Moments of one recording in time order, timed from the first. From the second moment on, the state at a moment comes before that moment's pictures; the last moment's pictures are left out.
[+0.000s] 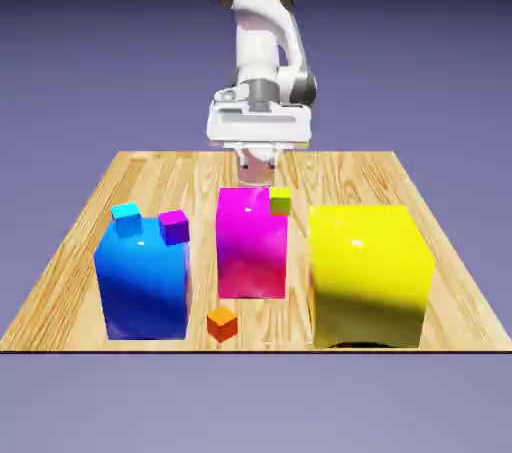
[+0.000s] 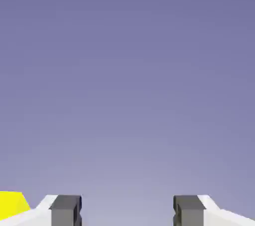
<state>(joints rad) 0.01 -0.53 0.00 -2.78 -0.02 3.00 0.72</state>
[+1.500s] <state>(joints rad) 0.12 0.20 -0.21 -2.03 -0.33 1.87 0.16</state>
